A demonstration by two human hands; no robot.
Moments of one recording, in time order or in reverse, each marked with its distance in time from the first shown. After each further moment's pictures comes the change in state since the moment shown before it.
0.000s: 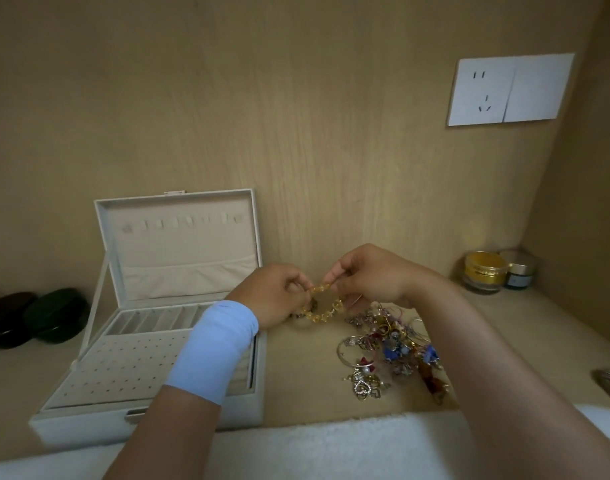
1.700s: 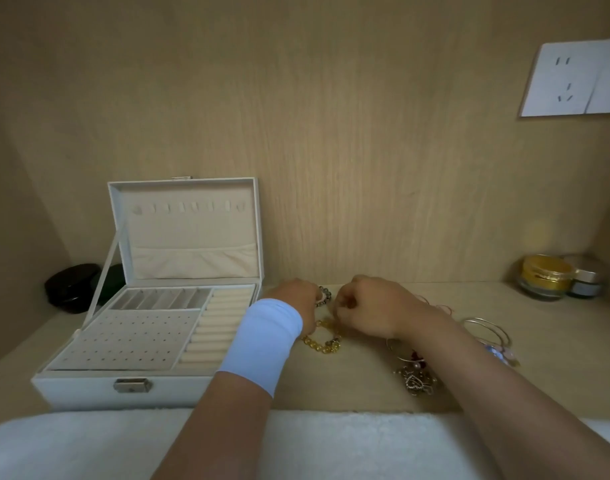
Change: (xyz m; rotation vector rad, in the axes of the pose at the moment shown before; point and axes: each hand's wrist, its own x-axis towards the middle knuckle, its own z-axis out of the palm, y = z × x) left_hand -0.007 -0.040 0.003 0.644 -0.187 -0.198; right_hand 0.022 0.006 0.080 -0.728 0.040 -0.097
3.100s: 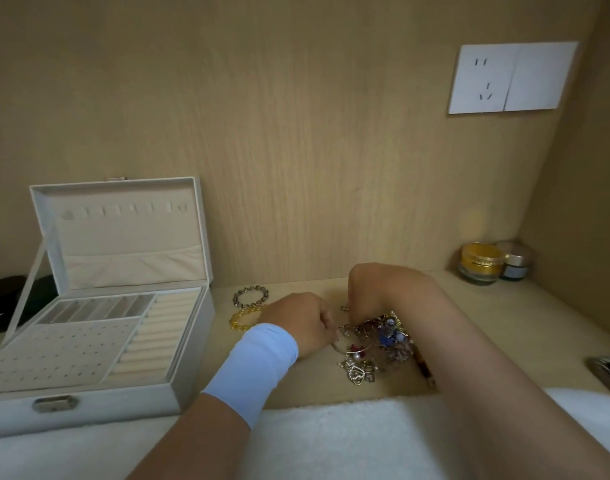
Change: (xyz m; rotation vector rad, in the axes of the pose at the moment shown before) left_hand -0.008 0.070 0.023 -0.268 0.073 0.099; right_hand -0.023 0.042 -0.044 -0.179 -0.204 0.279
